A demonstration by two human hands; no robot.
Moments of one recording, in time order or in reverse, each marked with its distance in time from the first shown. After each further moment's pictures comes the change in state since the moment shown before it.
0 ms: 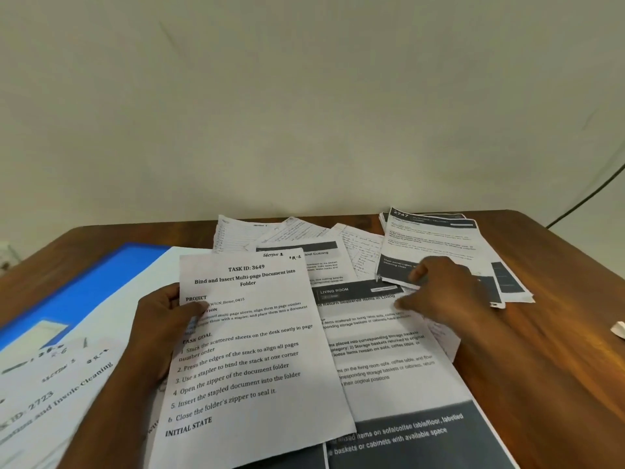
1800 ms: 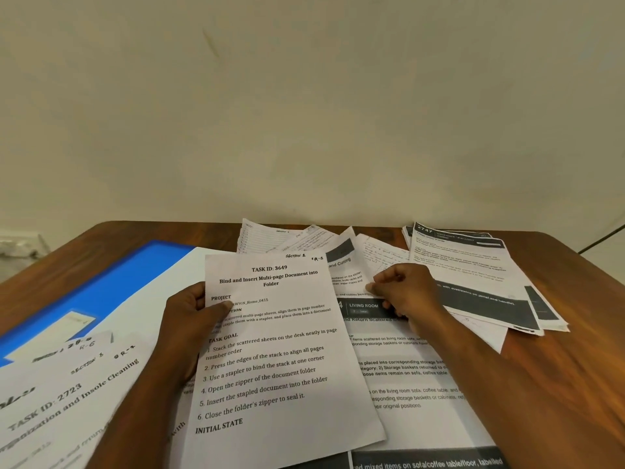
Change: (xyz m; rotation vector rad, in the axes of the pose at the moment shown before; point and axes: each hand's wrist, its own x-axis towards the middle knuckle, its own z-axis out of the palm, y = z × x) left_hand 0.005 -0.005 -0.001 -0.070 0.019 -0.003; right_hand 0.038 -0.057 0.064 0.706 -0.004 -0.009
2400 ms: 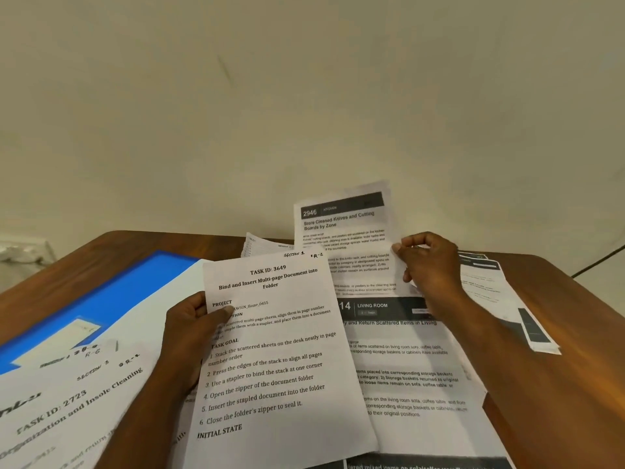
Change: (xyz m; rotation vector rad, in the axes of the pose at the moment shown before) left_hand -0.001 0.006 0.006 -0.136 0.073 -0.019; right_hand 0.018 -0.054 -0.040 0.167 0.205 -0.207
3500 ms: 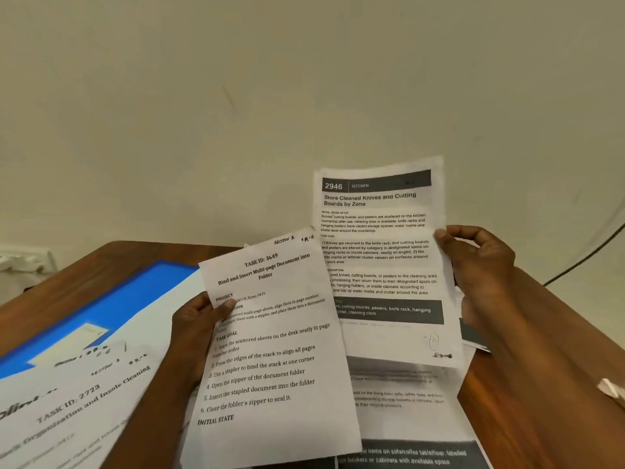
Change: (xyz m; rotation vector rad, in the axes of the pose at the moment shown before) left_hand -0.011 0.011 0.003 -0.268 -0.121 -0.029; right_hand -0.041 -0.051 -0.075 0.361 0.101 -0.066
